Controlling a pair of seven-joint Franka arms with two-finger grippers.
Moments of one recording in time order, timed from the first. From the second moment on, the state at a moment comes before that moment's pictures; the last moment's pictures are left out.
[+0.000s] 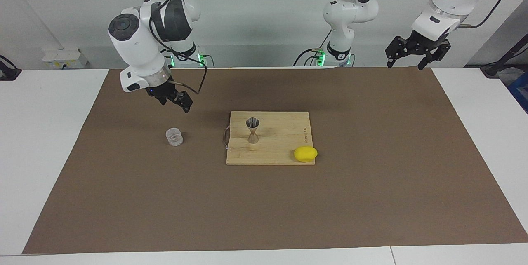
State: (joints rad) left arm 0.04 -0.05 -0.12 -1.56 -0.02 1.45 0.08; right arm 0.03 -0.02 0.11 -1.93 0.06 1.84 0.47
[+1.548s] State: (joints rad) left arm 0.04 -0.05 -0.12 -1.56 -0.02 1.45 0.08; right arm -0.02 -0.04 0.09 -1.66 -0.01 1.59 0.15
